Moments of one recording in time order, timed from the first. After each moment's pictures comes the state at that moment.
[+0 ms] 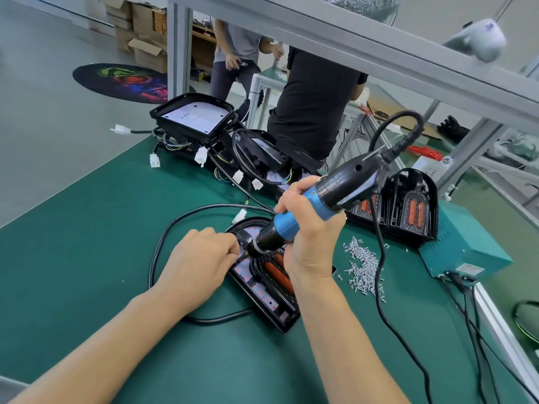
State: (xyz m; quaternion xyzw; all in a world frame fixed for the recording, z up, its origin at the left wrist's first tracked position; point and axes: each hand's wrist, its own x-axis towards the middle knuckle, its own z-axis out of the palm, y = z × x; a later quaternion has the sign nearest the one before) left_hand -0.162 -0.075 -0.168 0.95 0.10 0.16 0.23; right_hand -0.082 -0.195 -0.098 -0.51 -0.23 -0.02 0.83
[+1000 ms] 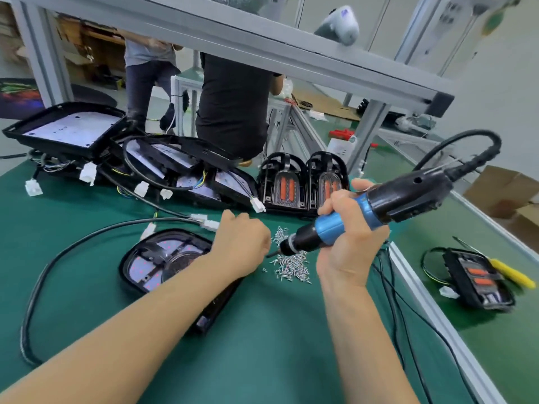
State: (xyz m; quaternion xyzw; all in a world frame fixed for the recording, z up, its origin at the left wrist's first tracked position) left_hand -0.030 -0.207 -0.127 0.99 -0.05 0.11 0.04; right_hand -0.038 -0.336 -0.074 -0.46 -0.12 -0.24 0.84
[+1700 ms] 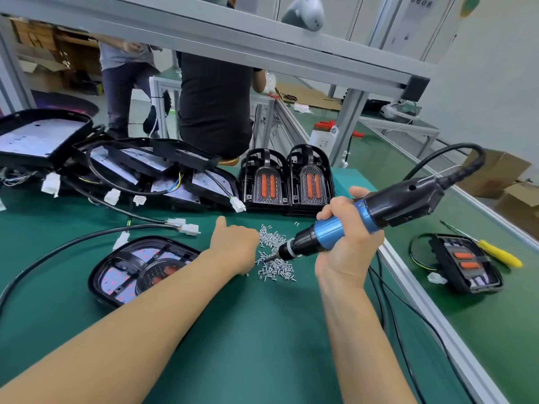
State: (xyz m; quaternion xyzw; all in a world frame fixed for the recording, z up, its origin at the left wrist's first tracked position) left_hand 0.001 -0.233 -0.139 1.00 -0.02 -0.04 -0.03; right_hand -0.023 -0.368 -0.089 -0.45 -0.06 -0.26 0.85
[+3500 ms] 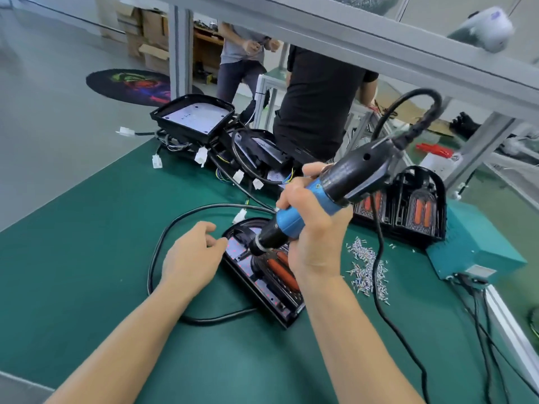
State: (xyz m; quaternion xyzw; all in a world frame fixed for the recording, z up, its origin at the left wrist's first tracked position) left_hand -0.145 -0.079 -0.174 0.81 0.36 0.14 0.44; right_hand -0.082 -0.204 -0.085 -0.49 -0.26 -0.01 0.83
